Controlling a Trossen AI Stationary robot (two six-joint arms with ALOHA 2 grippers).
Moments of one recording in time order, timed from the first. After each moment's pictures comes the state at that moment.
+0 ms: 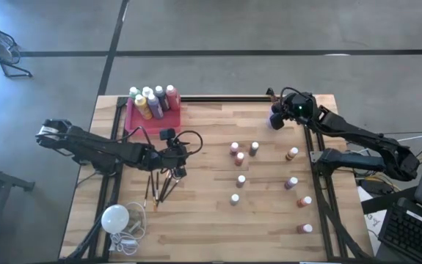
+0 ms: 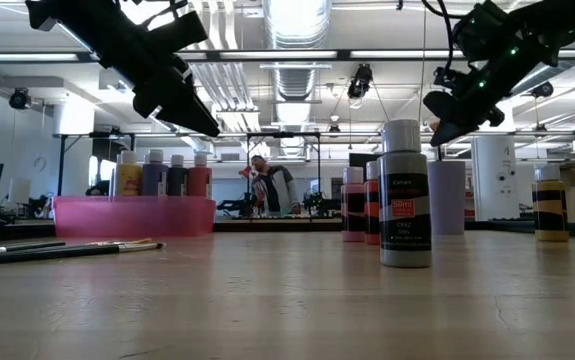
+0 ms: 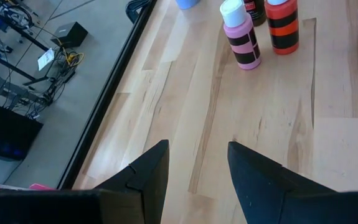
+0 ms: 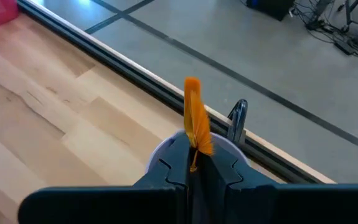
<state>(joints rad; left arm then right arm) -0.16 1.25 0.75 -0.19 -0.67 0.05 -0.70 0.92 0.59 -0.27 0.28 0.07</state>
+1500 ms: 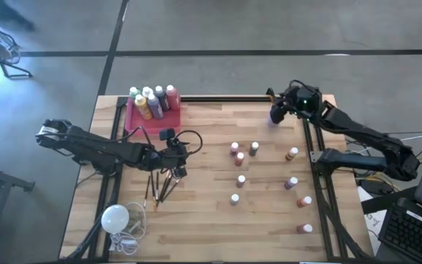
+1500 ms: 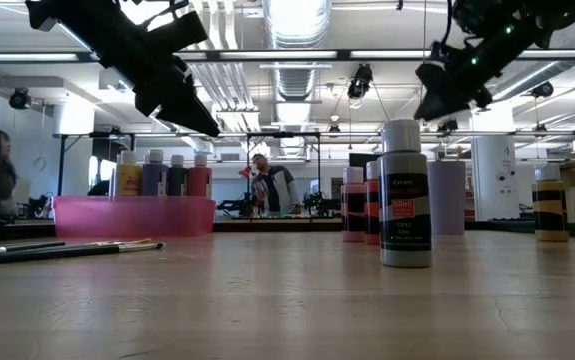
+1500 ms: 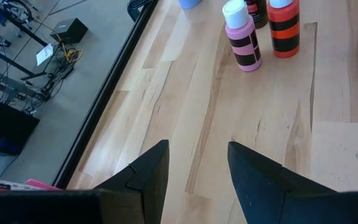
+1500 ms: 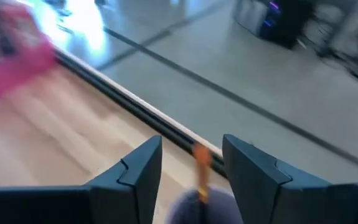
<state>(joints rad) -0.16 1.25 0.74 -0.19 -0.67 0.02 -0.69 0.91 0.70 -0.26 0.22 0.06</state>
